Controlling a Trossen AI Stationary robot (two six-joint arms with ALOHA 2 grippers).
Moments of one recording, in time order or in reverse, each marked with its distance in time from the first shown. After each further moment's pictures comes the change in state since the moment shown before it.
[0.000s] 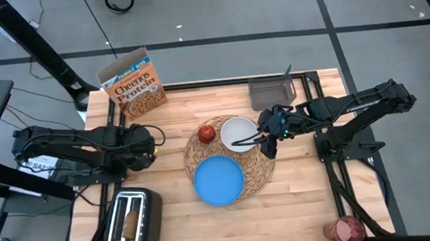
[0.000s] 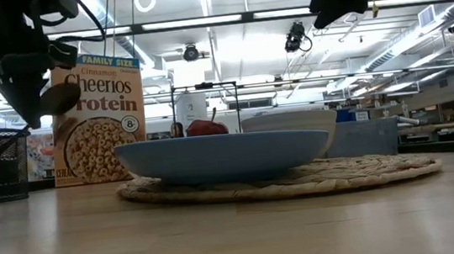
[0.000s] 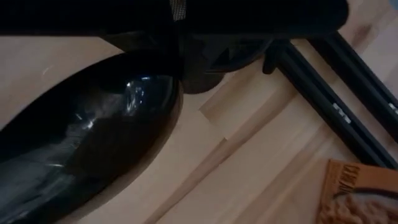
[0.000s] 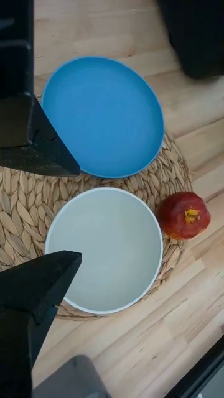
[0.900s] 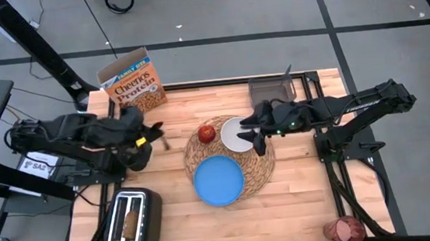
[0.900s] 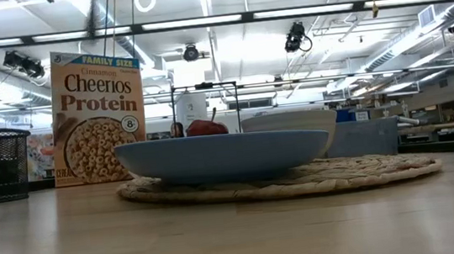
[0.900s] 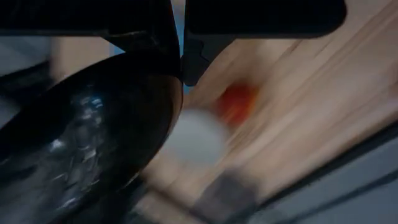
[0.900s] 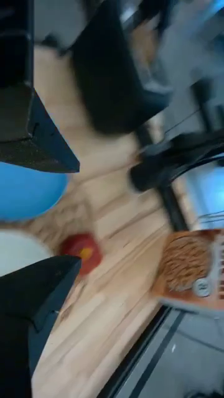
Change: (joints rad) left arm -0.168 -0.051 0.478 0.313 -0.093 0.132; right arm -0.001 0.000 0.000 0.417 0.034 -0.085
